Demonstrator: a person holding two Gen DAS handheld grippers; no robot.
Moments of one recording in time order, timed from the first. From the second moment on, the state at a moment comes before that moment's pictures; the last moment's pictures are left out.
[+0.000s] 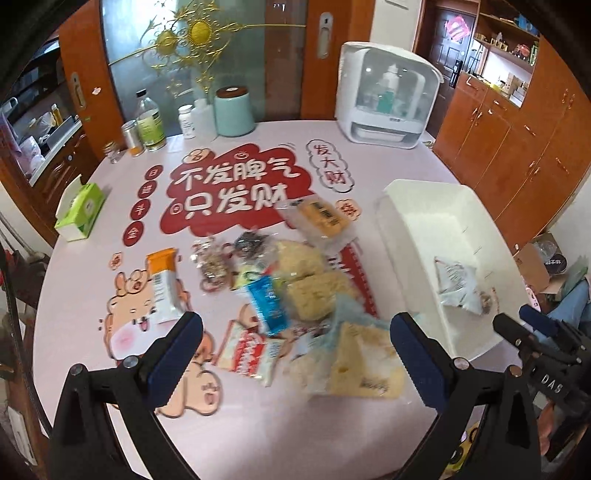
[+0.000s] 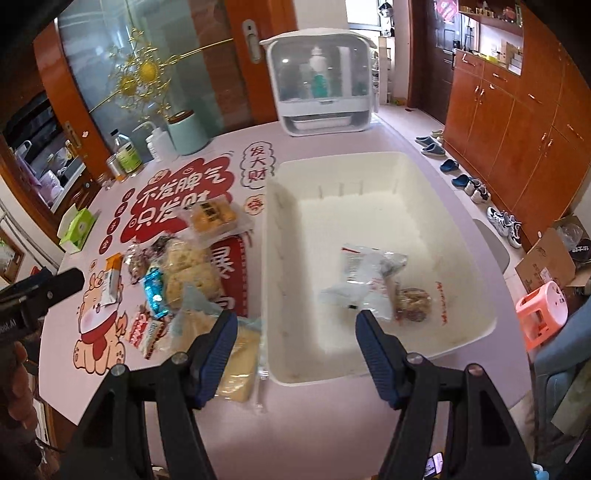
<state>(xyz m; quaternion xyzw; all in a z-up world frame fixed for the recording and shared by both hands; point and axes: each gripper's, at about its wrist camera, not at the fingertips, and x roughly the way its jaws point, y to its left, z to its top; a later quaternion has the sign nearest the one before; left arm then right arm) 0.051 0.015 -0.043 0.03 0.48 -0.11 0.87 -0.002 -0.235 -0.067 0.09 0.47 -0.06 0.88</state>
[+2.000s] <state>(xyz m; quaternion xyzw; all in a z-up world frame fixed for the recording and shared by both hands) 0.227 0.170 -0.240 0.00 0.65 0.00 0.76 0.121 -0.091 -0.218 -0.16 0.65 0.24 0.70</state>
